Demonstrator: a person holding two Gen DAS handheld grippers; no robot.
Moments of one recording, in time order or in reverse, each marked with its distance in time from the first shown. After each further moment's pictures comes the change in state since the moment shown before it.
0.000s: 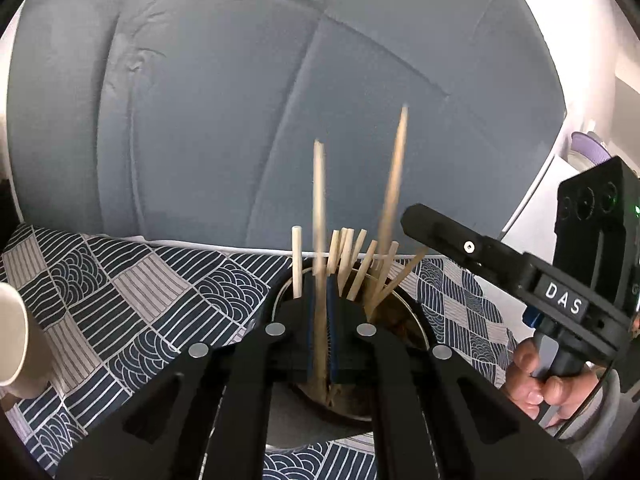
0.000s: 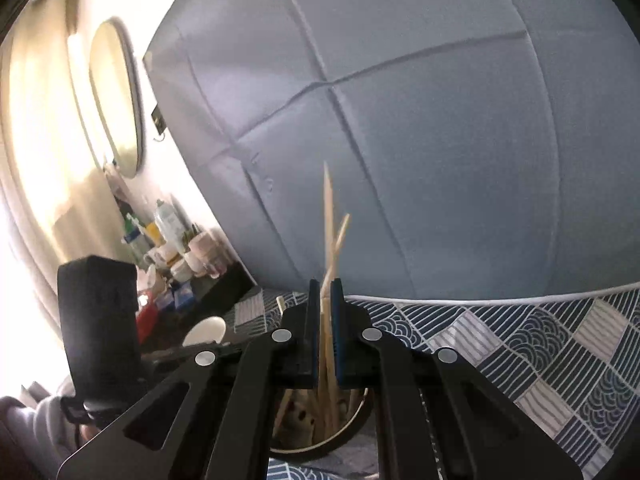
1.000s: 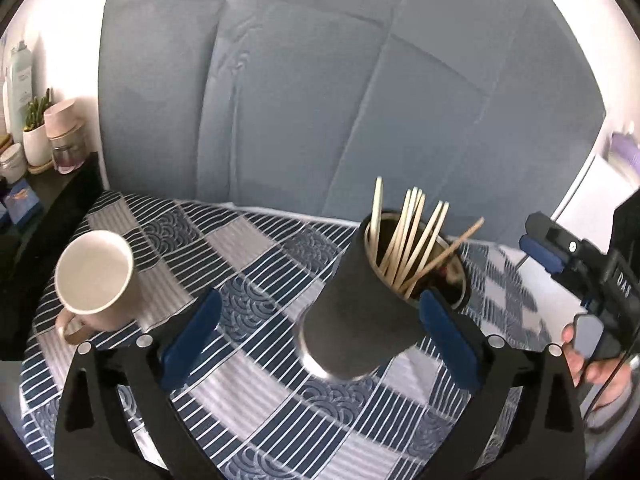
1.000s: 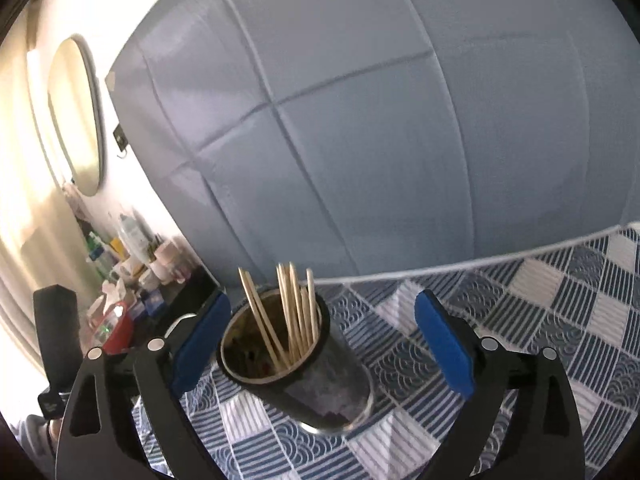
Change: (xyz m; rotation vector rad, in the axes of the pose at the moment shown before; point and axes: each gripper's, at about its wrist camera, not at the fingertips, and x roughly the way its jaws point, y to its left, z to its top) left arm -0.066 0.016 -0.026 -0.034 0.050 0.224; right arm -0.064 -0.003 -0.020 0.107 0.000 -0.199
